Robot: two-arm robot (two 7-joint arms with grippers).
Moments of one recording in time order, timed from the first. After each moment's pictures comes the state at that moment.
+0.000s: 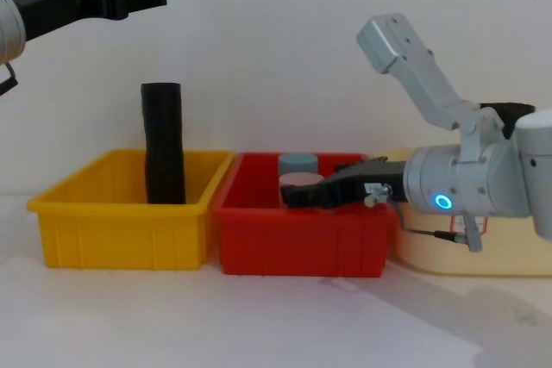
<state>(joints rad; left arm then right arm) -0.44 0.33 0.25 -1.51 -0.22 -0.10 -0.22 0.68 0.11 -0.49 -0.95 0.14 0.14 0.39</state>
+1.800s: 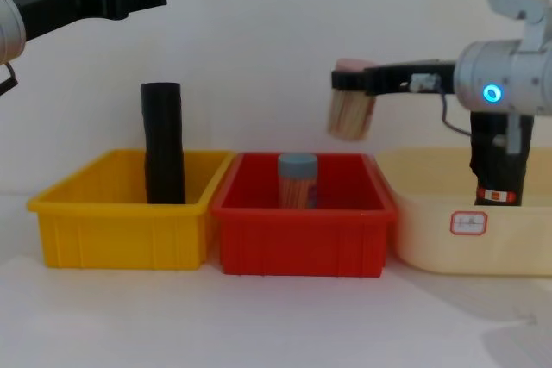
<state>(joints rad) -0.44 0.33 0.25 -1.51 -0.22 -0.10 -0.22 0.69 0.14 -0.35 -1.12 0.24 0.22 0.36</state>
